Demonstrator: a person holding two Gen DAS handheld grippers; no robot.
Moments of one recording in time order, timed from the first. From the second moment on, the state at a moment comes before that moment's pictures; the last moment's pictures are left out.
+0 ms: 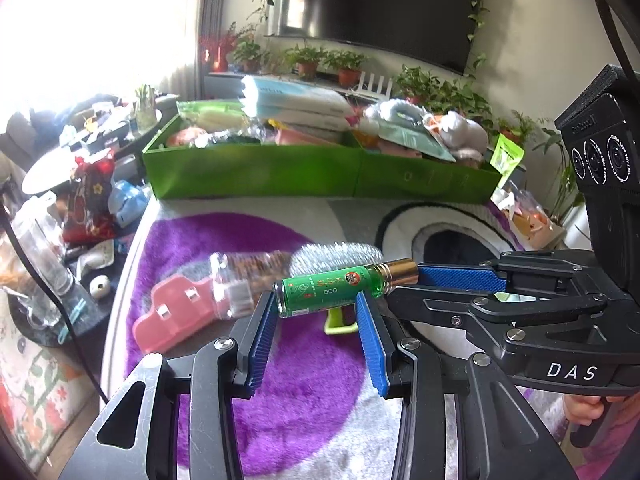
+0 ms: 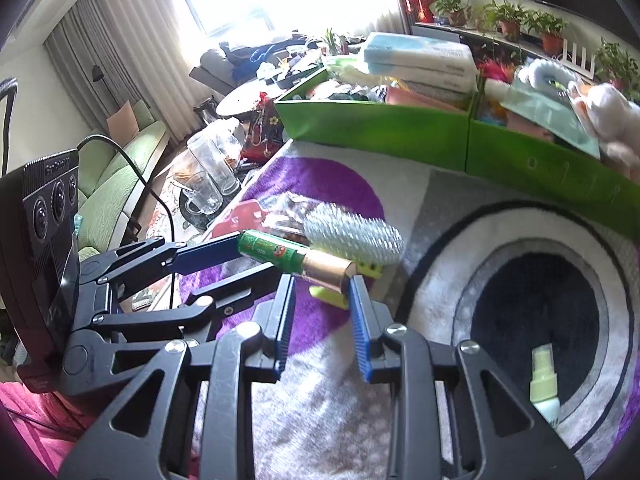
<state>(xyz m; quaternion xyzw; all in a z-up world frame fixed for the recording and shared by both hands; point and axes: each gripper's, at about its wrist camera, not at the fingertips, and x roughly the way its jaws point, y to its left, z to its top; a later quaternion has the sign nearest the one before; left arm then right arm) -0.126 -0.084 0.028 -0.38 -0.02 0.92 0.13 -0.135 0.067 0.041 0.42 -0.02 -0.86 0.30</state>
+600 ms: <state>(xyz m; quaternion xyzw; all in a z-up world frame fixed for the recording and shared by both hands) -0.153 -0.105 0.047 -0.35 -0.02 0.93 0.12 -0.163 0.046 0.059 0.40 -0.02 -0.86 0.31</state>
